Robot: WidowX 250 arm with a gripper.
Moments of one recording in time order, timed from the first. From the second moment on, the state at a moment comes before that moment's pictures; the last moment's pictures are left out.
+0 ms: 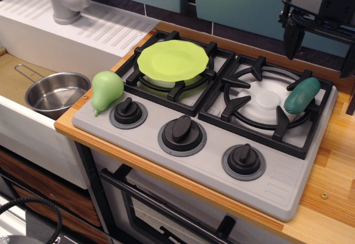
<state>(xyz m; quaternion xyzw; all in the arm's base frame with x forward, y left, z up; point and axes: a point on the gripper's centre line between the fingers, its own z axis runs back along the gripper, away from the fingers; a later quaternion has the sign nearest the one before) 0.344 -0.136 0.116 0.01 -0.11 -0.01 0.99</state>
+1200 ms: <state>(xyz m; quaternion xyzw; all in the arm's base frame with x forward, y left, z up) 0.350 -0.141 0.067 -0.01 -0.14 -0.01 0.99</state>
